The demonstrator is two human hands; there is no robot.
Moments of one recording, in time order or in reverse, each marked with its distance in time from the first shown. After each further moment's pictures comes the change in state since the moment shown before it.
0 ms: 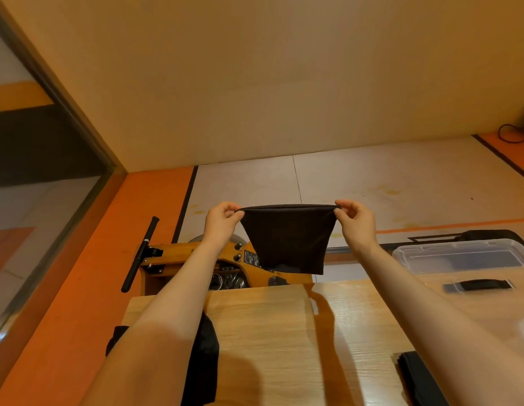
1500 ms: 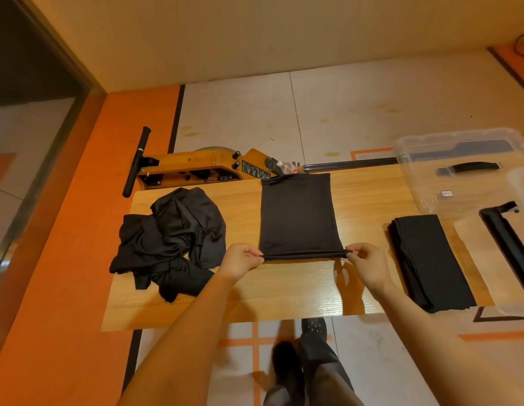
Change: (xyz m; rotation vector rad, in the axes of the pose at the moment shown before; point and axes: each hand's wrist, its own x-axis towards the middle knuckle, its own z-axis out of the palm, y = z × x) left_hand -0.266 -0.201 0.025 0.068 -0.450 -0.413; right_hand -0.281 0.189 -0.061 -0.287 -0.105 0.394
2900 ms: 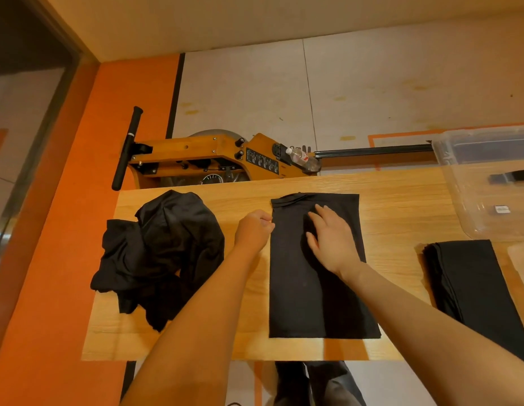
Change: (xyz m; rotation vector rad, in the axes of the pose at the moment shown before) left_hand 0.128 0.047 0.007 0.202 0.177 0.003; right_hand 0.098 -0.057 0.101 -0.801 -0.182 -0.576
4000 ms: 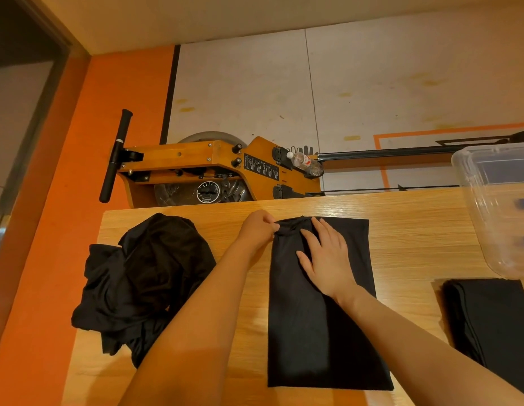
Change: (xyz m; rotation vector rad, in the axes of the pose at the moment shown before) left_hand 0.067 0.039 -0.004 -0.160 -0.136 -0.176; right_hand 0.039 0.009 0.031 -0.080 0.013 -0.018
